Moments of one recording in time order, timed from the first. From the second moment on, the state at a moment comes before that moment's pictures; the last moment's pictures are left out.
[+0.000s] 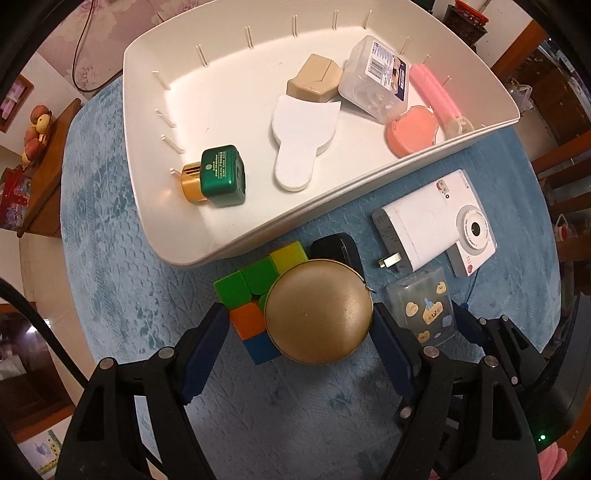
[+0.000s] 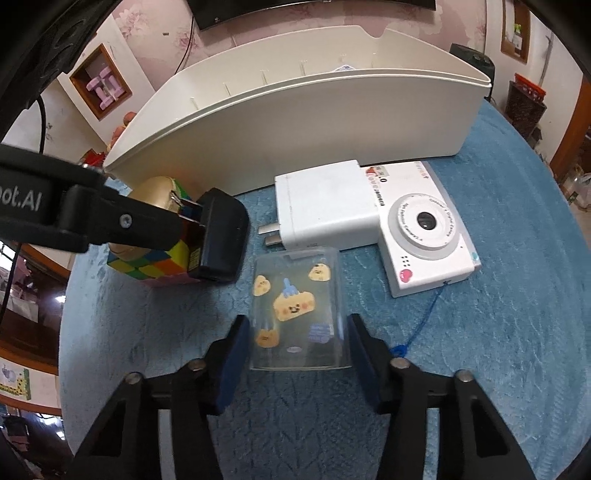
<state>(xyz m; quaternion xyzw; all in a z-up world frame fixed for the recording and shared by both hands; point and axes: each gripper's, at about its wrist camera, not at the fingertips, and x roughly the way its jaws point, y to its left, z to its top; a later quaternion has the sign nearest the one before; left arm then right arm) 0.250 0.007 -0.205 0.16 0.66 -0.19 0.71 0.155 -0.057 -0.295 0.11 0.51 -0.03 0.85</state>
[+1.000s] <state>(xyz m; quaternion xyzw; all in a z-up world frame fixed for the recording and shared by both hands) 0.270 0.109 -0.198 0.05 0.67 -0.16 0.72 0.150 -0.001 -0.281 0.11 0.58 0.07 0.81</state>
